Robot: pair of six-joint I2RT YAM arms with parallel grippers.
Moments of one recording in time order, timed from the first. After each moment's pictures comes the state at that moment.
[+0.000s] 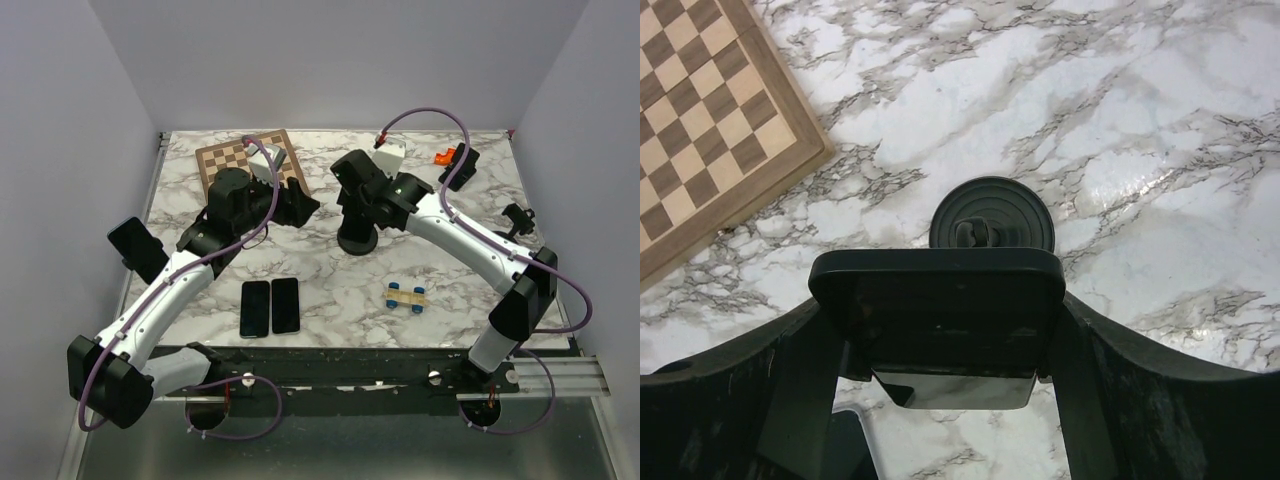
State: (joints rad) left arm -0.47 1.13 1.00 -0.10 0.30 -0.31; right arm 0.82 1.69 1.67 -0.87 0.70 0.89
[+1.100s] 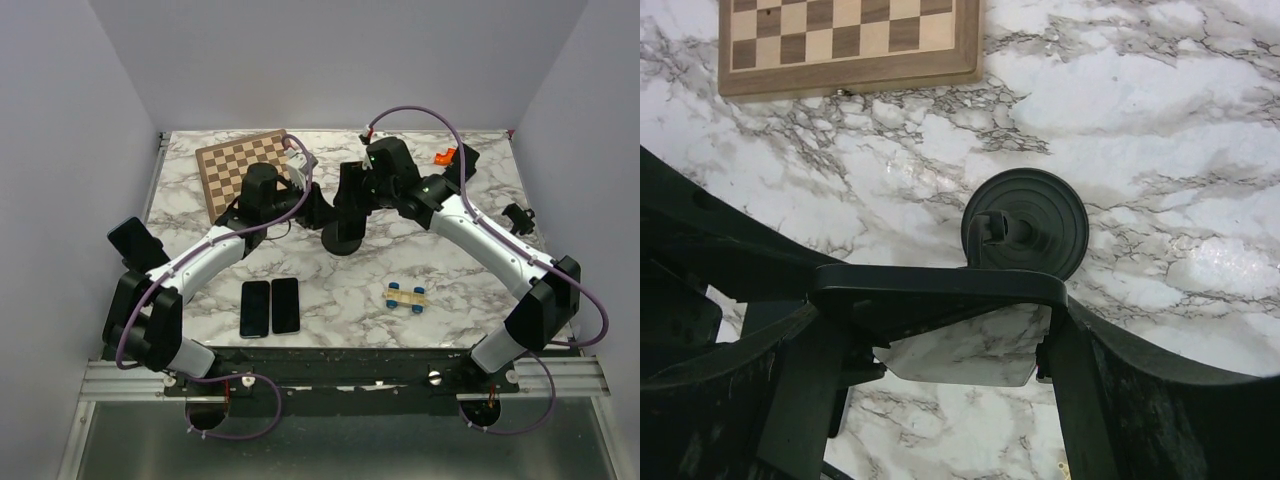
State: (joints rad) left arm -0.47 1.44 0.99 0.17 0.65 -0.36; right arm 0.68 1.58 1.50 -0.56 0.08 0.40
